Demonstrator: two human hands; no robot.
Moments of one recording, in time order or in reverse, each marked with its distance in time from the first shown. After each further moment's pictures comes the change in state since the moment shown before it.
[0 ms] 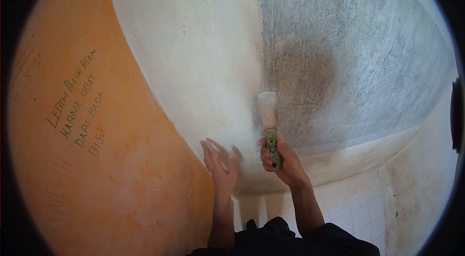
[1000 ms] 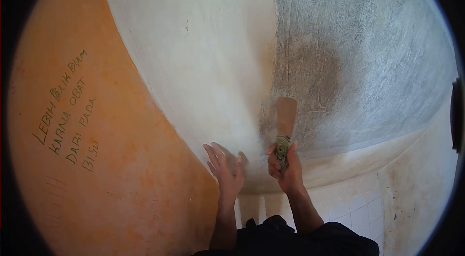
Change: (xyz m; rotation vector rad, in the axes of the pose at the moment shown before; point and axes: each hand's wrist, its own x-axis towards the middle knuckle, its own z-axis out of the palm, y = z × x) left_hand -0.002 -0.001 0.004 0.085 -0.125 -0.128; right_hand 0.005 0.016 -0.002 -0.039 0.018 -0.135
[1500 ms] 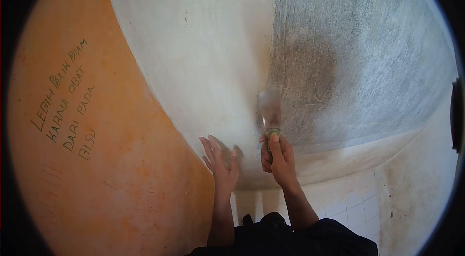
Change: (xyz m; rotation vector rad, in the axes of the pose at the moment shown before) left_hand -0.001 0.004 -0.005 -0.028 -0.006 -0.019; right_hand 0.001 -0.007 0.022 -0.242 0.096 -0.028
